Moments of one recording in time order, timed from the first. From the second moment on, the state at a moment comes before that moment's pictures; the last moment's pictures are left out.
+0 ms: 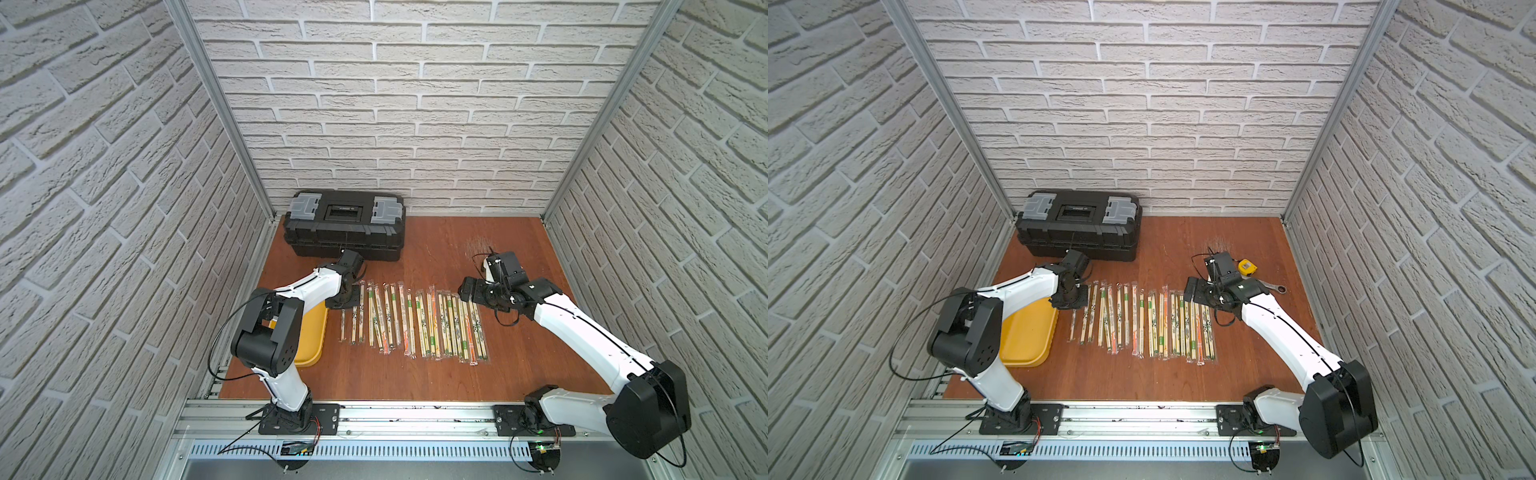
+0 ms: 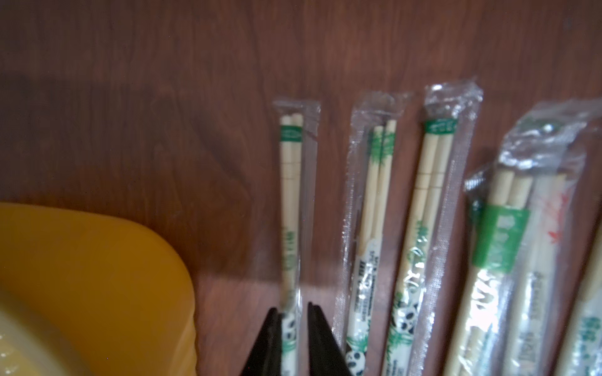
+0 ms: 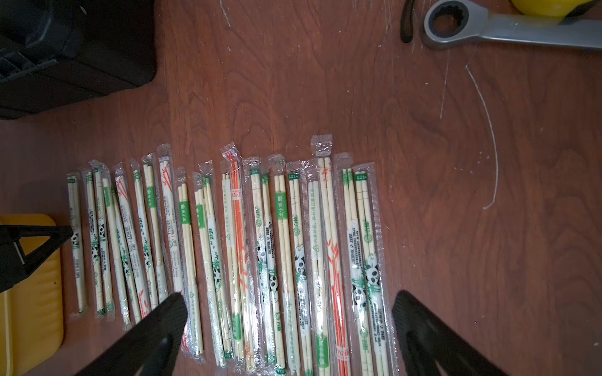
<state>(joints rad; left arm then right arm) -0.38 1.70 1.05 -0.71 -0.17 -0.41 0.31 1.25 0.96 -0.72 -0.01 0.57</state>
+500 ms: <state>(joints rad) -0.39 1.28 1.08 -0.71 -0.27 -0.38 0.27 1.13 0.96 -0.72 0.14 0.54</state>
